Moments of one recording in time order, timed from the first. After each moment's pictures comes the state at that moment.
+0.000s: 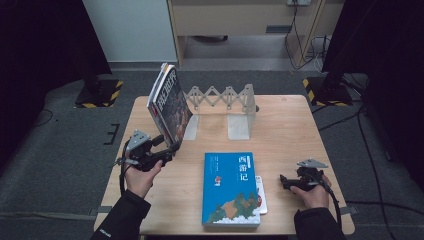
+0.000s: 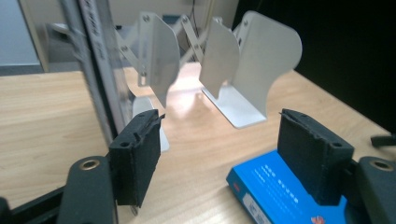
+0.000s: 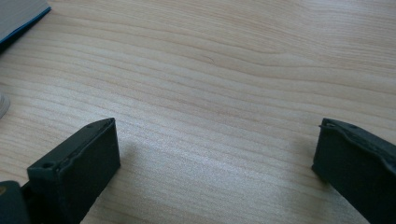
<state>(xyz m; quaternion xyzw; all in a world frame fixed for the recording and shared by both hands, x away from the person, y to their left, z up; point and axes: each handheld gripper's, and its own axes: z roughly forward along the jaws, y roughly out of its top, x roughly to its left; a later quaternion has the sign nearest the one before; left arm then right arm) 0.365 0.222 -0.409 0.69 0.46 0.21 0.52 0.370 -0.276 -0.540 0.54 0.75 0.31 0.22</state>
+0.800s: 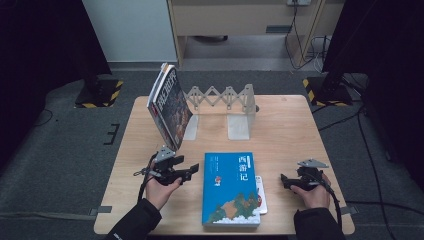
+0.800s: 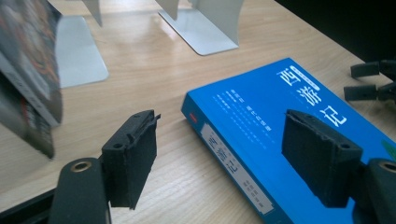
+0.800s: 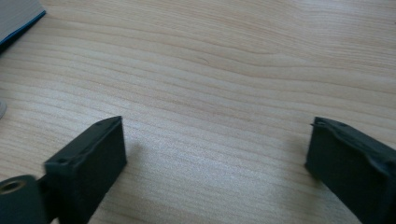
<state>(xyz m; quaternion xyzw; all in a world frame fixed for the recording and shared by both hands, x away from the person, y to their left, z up) 0.360 0.181 -0.467 0.75 0.45 0.12 0.48 0.370 -0.277 -0.538 0.55 0.74 0.31 0.22</state>
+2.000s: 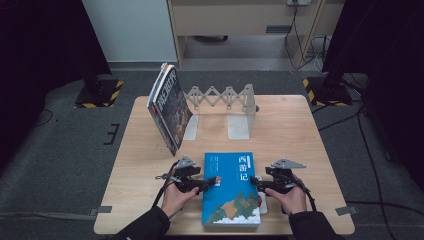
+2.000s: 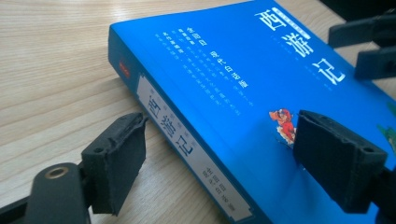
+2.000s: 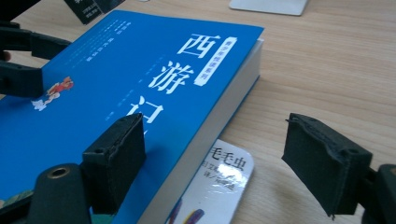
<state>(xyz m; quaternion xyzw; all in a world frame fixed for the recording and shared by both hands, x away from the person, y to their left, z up) 0.366 0.140 -0.521 0.77 0.43 0.04 0.47 0.353 -0.190 -0.510 0.48 0.75 0.44 0.11</state>
